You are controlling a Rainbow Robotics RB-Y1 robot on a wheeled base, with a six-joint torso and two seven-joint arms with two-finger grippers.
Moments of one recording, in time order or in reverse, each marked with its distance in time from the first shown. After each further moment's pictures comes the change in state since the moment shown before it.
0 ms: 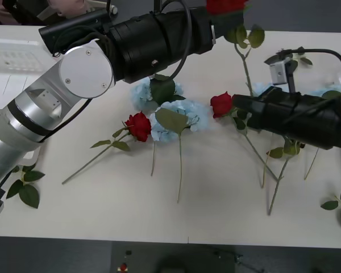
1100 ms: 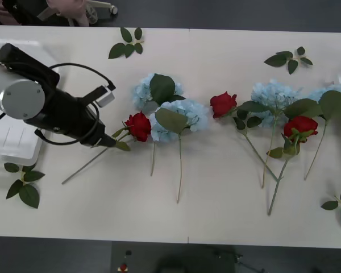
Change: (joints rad) right arm 0.065 -0.584 -0.123 0.566 0.434 0.119 -0.402; left arm 0.025 0.472 -0.267 0.114 -0.130 0.639 -0.172
